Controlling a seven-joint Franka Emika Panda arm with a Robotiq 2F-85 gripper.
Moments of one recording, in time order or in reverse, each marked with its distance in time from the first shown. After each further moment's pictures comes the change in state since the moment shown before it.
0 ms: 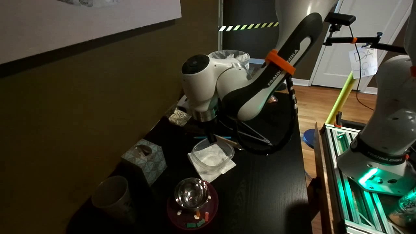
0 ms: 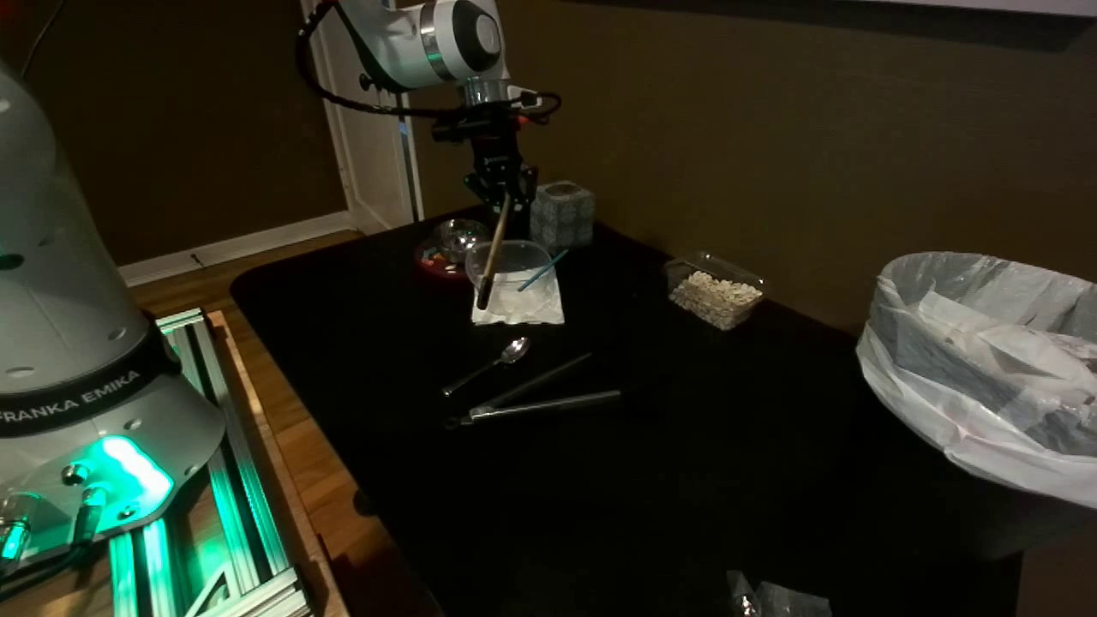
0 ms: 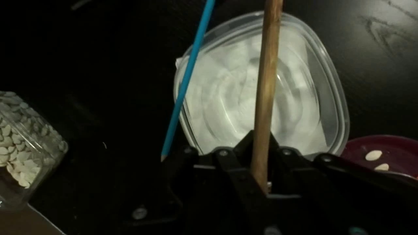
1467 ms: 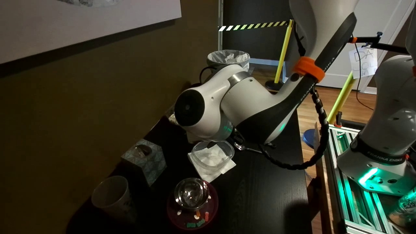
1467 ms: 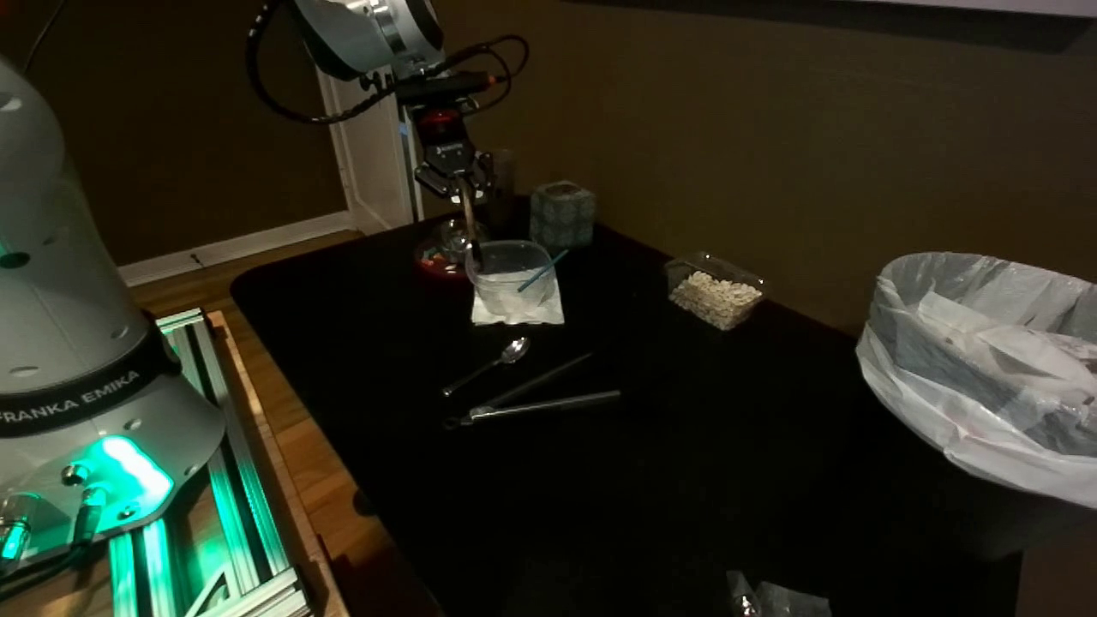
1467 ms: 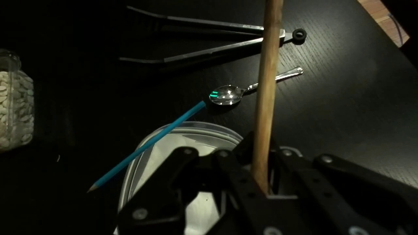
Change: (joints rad) arm 0.041 -0.010 0.181 0.031 -0.237 -0.520 -0.256
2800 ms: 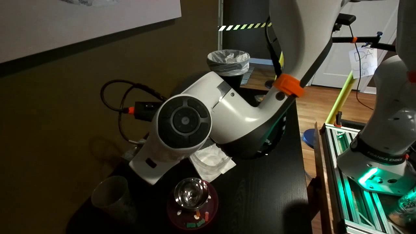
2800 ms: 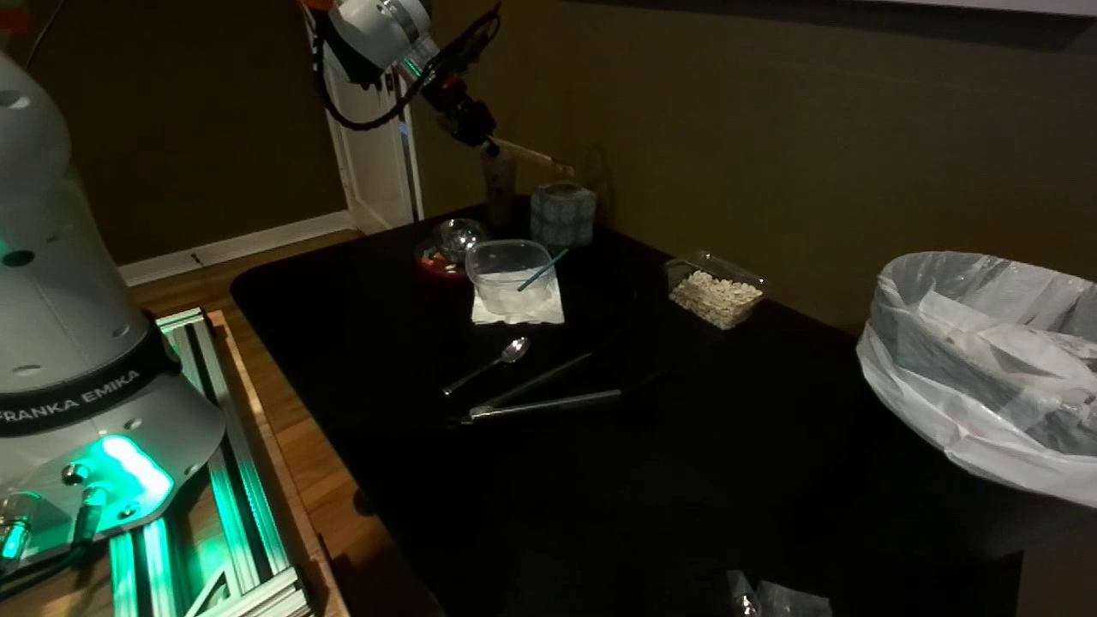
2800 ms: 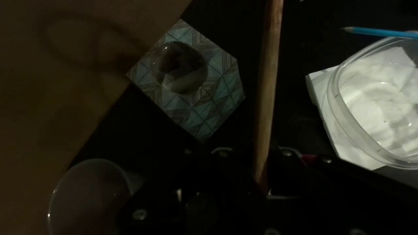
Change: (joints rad) arm 0.028 0.153 0.077 0.252 -0.460 0.397 -0.497
